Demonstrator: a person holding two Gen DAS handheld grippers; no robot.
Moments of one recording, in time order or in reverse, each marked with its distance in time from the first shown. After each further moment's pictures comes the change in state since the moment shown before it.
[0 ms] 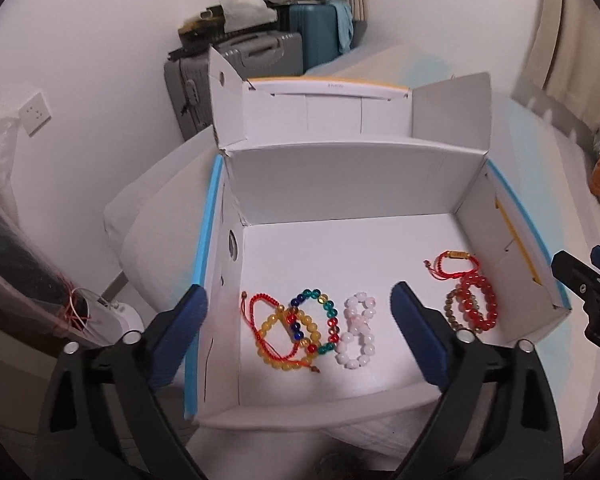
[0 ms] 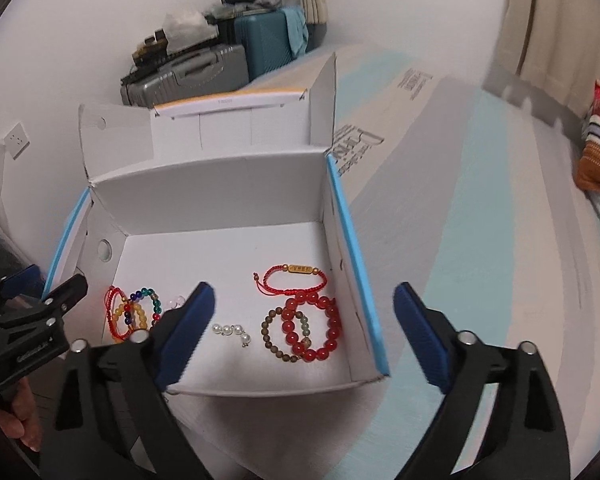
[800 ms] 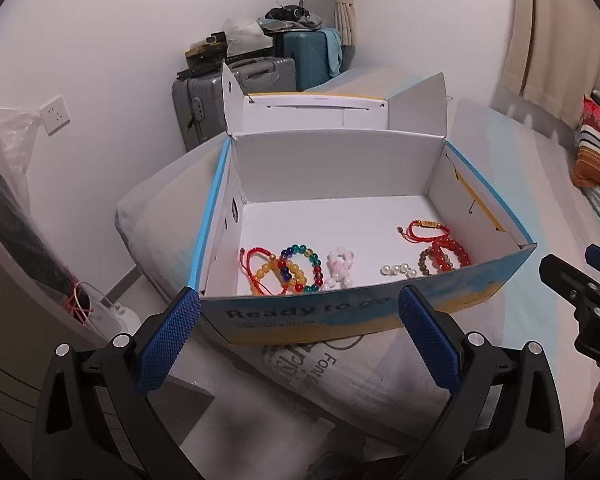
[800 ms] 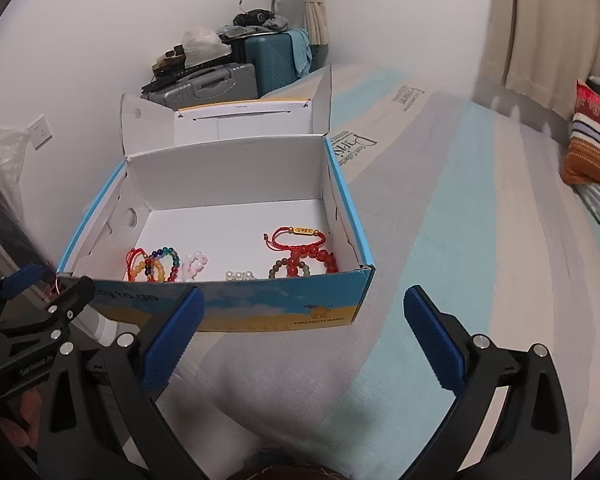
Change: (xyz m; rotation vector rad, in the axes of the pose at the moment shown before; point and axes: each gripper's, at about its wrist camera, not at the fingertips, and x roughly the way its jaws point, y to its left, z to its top) left arm -0.056 -0.011 -0.078 0.019 -0.105 -0.008; right arm -0.057 -0.002 -0.076 -0.015 -0.073 0.020
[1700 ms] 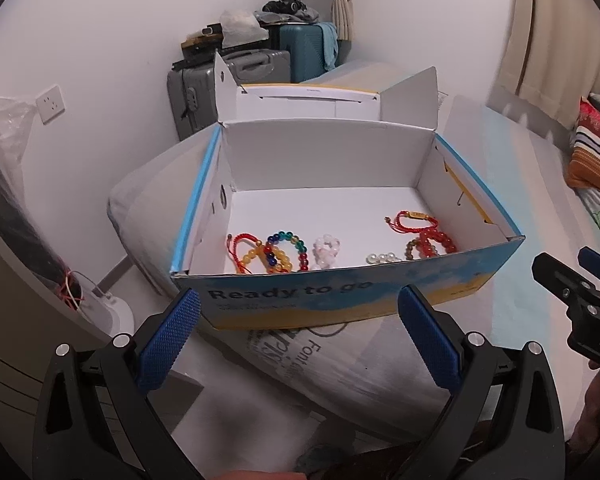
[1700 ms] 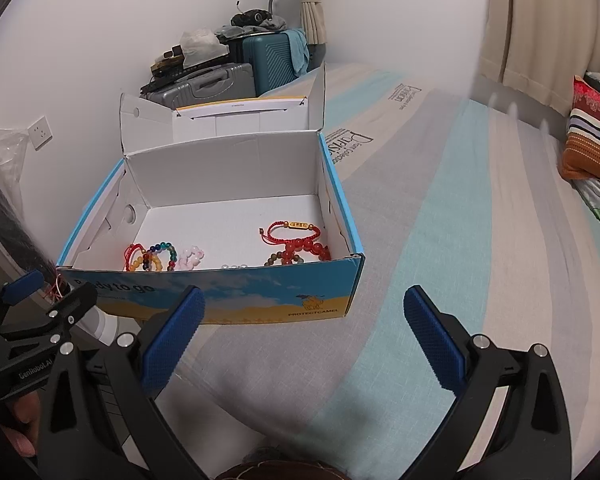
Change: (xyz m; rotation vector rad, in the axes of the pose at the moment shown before) left arm -0.004 -0.007 -0.007 -0.017 0.020 -0.031; right arm 0.000 -0.007 -0.006 0.013 0.011 0.005
